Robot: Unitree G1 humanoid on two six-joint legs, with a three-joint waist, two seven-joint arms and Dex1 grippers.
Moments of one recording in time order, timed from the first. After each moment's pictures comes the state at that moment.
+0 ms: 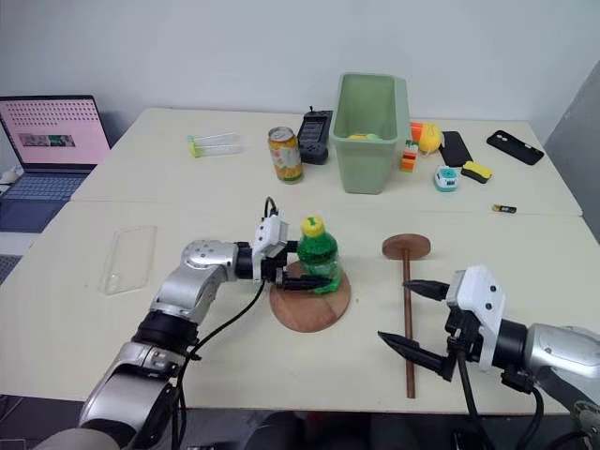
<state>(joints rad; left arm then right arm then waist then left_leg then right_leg) -0.61 0.41 -0.13 0.35 -0.26 0.16 -1.21 0.17 -0.87 -0.31 -0.85 0.82 0.68 0.72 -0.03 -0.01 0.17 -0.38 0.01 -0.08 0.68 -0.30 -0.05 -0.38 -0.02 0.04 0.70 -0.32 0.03</state>
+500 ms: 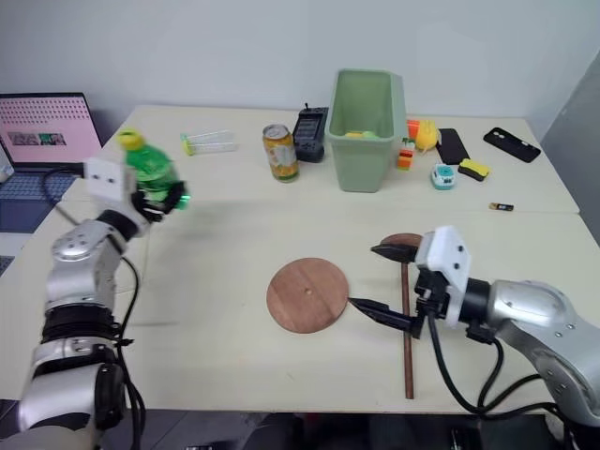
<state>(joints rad) -0.66 0.65 0.32 0.65 -0.15 0.02 -0.42 -0.21 -0.79 -0.05 -0.72 0.77 0.67 0.70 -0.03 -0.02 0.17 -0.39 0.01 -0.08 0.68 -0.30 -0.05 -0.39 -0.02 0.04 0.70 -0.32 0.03</state>
